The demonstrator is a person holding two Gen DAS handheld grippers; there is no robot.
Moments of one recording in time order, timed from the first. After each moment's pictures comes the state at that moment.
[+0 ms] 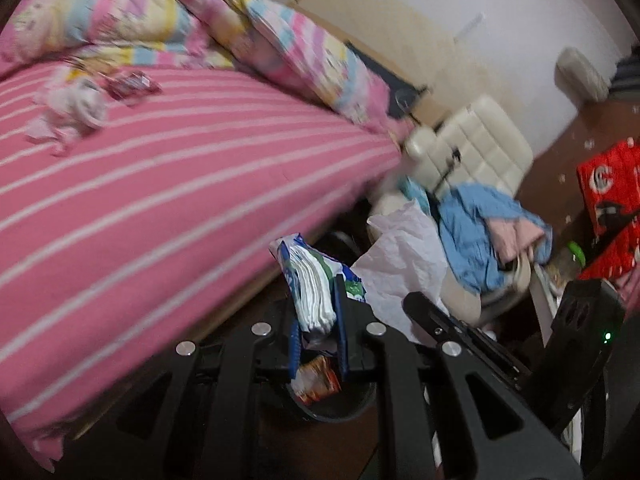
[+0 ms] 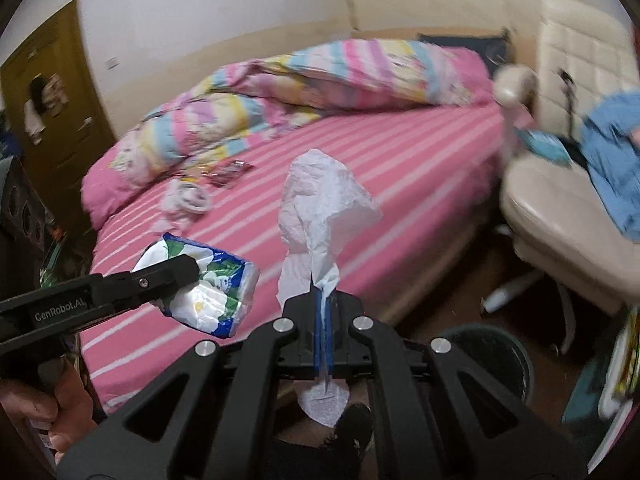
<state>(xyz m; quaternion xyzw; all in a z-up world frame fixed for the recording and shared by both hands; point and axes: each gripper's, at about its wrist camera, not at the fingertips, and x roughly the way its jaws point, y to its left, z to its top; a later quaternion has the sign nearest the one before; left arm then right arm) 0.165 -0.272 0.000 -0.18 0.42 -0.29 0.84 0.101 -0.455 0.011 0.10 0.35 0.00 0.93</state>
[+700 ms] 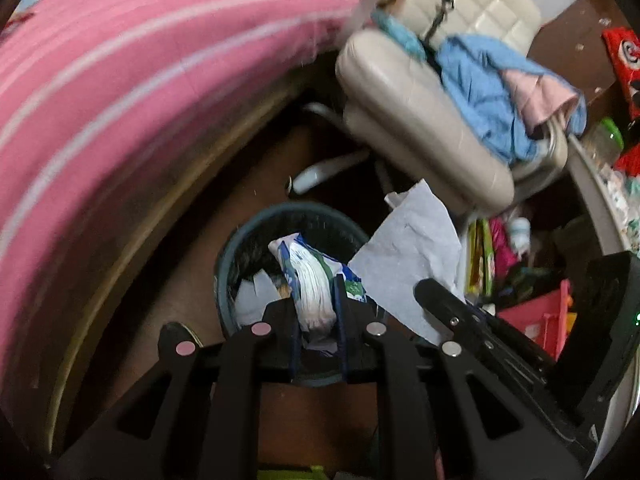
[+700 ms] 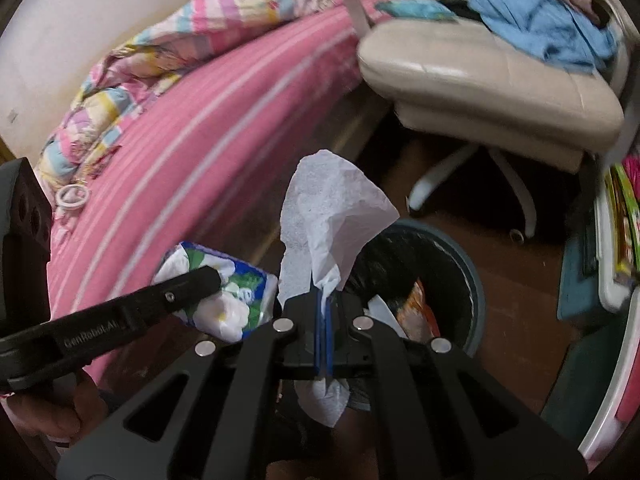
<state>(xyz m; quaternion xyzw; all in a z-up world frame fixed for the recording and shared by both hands) 0.166 -0.451 -0.149 -0.05 0.56 -0.36 0.75 0.053 -0.612 -0.124 0.22 0.44 -0.13 0.86</state>
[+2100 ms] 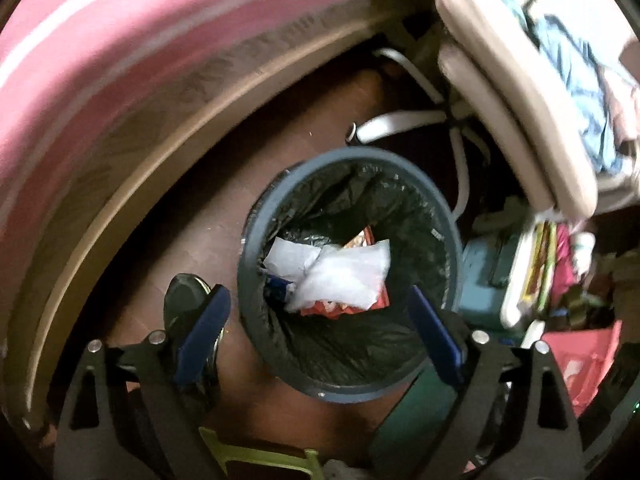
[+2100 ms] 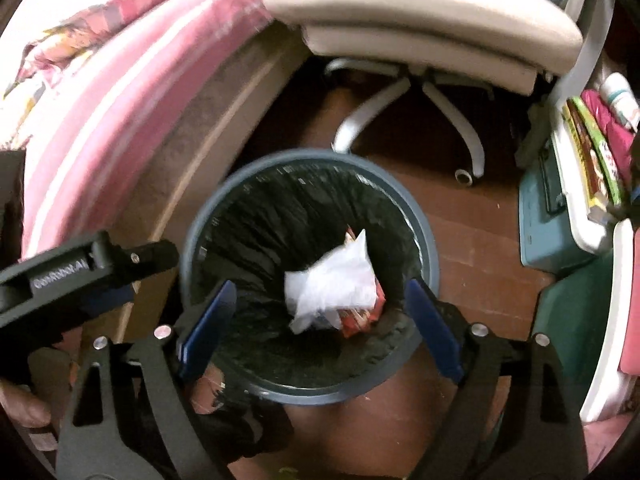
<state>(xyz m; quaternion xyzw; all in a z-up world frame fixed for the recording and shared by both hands) 0.202 -0.473 -0.237 -0.05 0.65 -0.24 0.72 0.042 -0.632 -0.199 0.22 0.49 -0.24 0.81</state>
